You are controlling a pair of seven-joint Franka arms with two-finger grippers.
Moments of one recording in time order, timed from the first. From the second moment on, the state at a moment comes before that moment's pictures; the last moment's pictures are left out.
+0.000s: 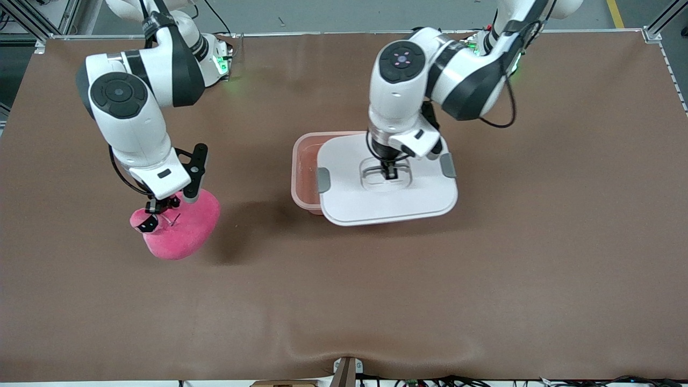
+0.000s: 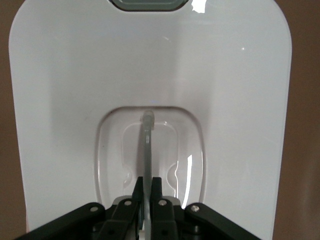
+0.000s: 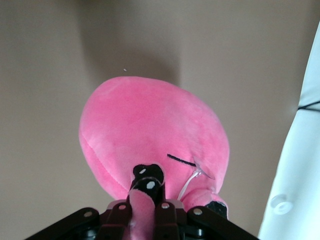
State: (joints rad) left arm -0.56 0.34 -0.16 -1.54 0.09 1.90 -2.39; right arm 0.37 0.16 -0.04 -1.76 -0.35 1.95 -1.13
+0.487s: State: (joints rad) left arm -0.40 0.23 -0.16 -1.62 0.08 1.84 -2.16; right arm 0.70 0.15 -0.03 -1.72 -0.62 1.82 -1.06
